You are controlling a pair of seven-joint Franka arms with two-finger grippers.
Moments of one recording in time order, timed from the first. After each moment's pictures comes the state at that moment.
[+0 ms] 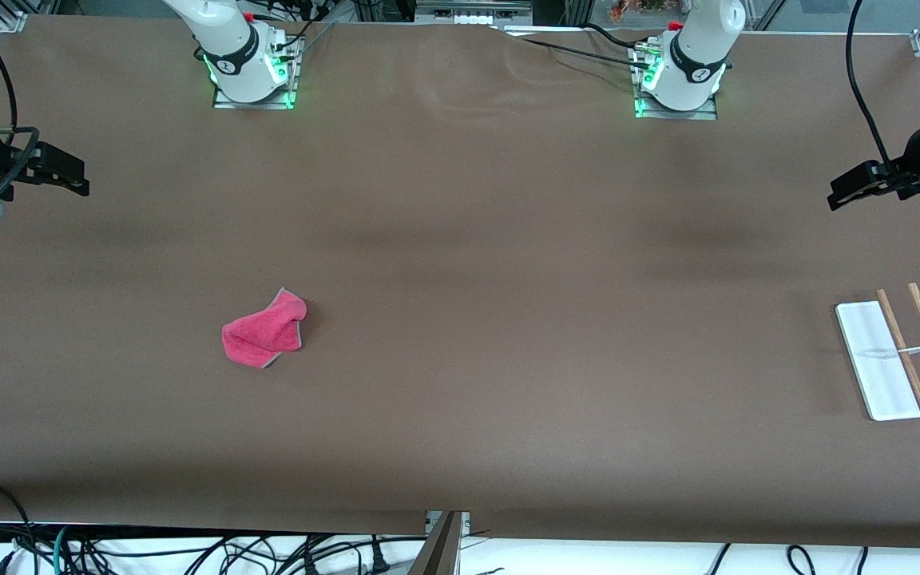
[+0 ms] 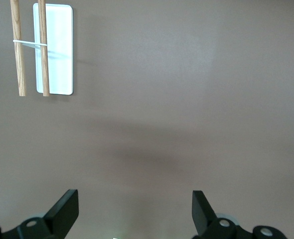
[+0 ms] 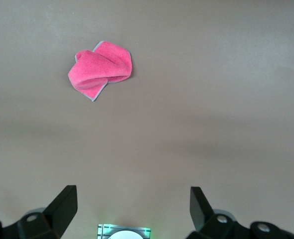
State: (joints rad) left arm 0.09 0.00 -0.06 -1.63 0.03 1.54 -0.15; right arm -0.04 0.14 0.09 -1.38 -0.06 1.39 -0.07
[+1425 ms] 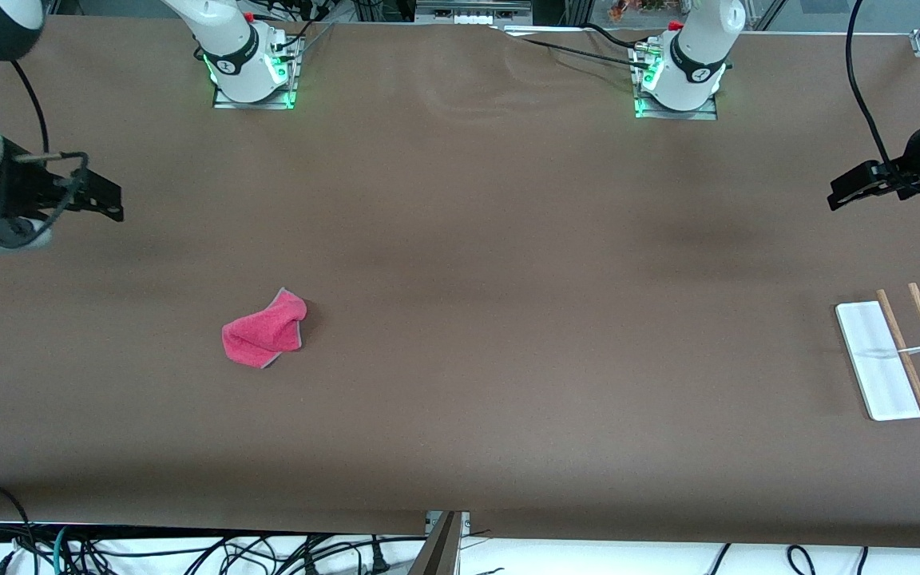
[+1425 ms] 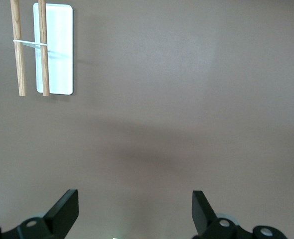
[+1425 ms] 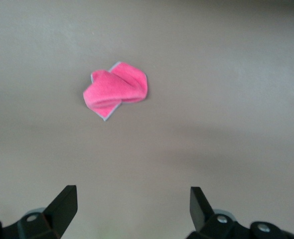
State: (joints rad) left arm 0.09 0.00 -0.06 -1.63 0.03 1.54 -0.15; right arm 0.03 0.20 0.10 -1.38 -0.06 1.51 -0.06
